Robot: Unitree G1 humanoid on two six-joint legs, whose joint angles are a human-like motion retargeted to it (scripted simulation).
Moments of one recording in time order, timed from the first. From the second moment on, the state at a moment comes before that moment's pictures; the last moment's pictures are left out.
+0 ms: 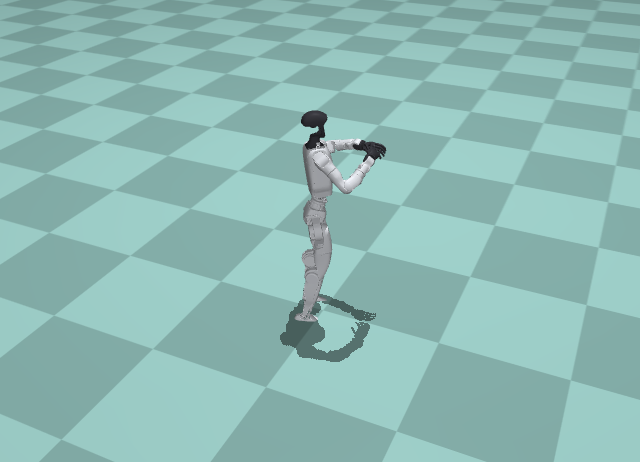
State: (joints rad) left arm -0.74 0.89 -0.64 -0.09 0.73 -0.21 -0.16; right arm -0.56 -0.53 0.33 -0.21 0.17 0.00 0.49; waist 0.04 -0.05 -0.36; left_leg -0.25 0.00 -0.12 -0.06 -0.12 -0.19; right_leg -0.22 0.02 -0.28 0.13 -0.15 0.03
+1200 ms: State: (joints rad) left arm -0.21 0.81 -0.16 -0.07 0.57 -0.17 0.34; right arm -0.76 -0.54 0.47 0.64 -0.29 -0.10 0.10; waist 0.18 -0.06 -0.21; left_leg -0.28 -0.05 -0.22 -0.06 -0.08 -0.26; right_leg -0.19 0.01 -0.41 0.13 -0.16 -0.04
